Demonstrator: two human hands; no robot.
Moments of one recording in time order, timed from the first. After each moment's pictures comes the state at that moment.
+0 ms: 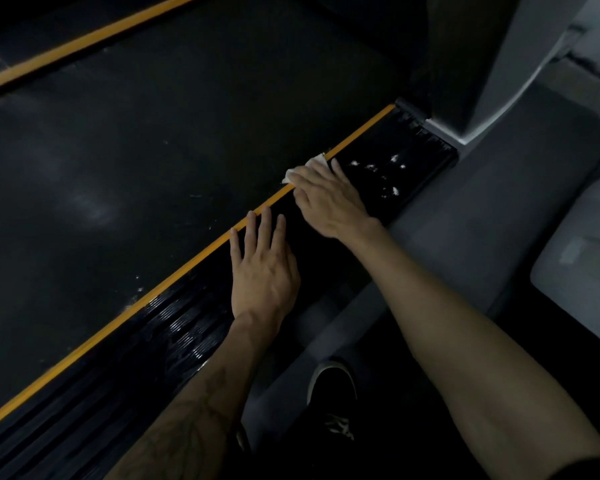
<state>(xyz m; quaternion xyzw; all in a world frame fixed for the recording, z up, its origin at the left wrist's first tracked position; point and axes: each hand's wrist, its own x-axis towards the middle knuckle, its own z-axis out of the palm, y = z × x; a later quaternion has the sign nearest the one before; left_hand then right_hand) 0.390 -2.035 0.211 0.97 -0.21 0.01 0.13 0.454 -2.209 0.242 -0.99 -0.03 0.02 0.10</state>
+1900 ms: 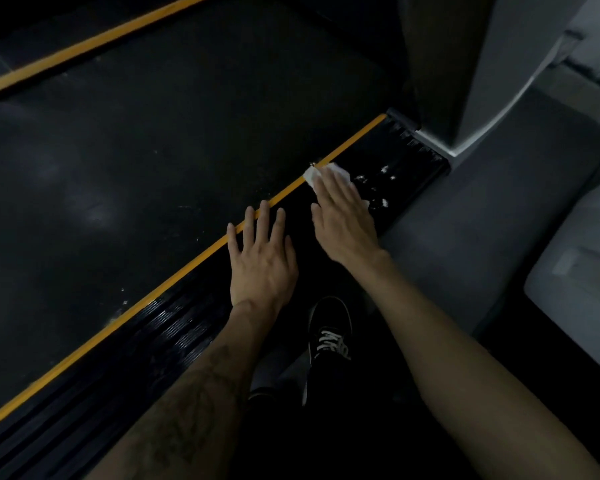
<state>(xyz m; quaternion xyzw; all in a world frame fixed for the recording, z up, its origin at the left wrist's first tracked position) 0.414 -2.064 0.216 0.97 -0.19 -0.03 0.13 0.423 -2.231 0.229 -0.99 0.07 -0.03 0.11</state>
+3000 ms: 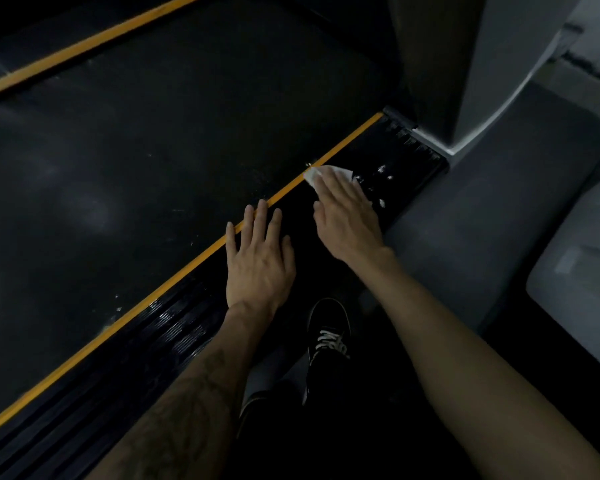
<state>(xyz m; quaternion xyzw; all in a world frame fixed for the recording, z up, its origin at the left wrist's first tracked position) 0.418 -2.068 0.218 0.97 -0.20 -0.02 0.15 0.425 -2.245 0.228 -0.99 0.07 -0.03 0.09</state>
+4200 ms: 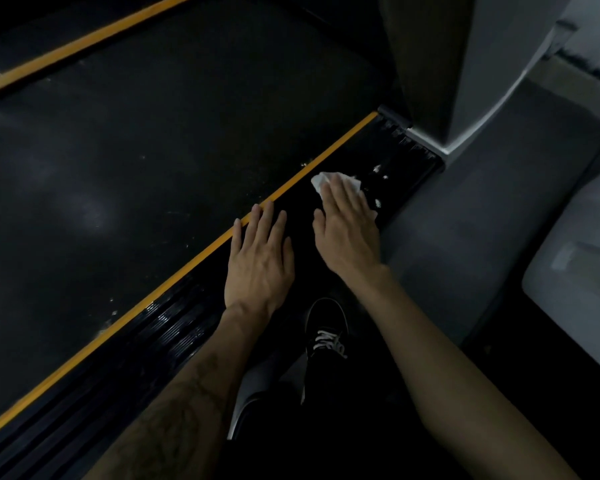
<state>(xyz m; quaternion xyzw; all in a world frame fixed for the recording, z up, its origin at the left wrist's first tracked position) 0.419 -2.070 0.216 0.96 -0.25 0.00 0.16 0.405 -2.237 0.224 -0.99 0.12 -0.05 0.10</state>
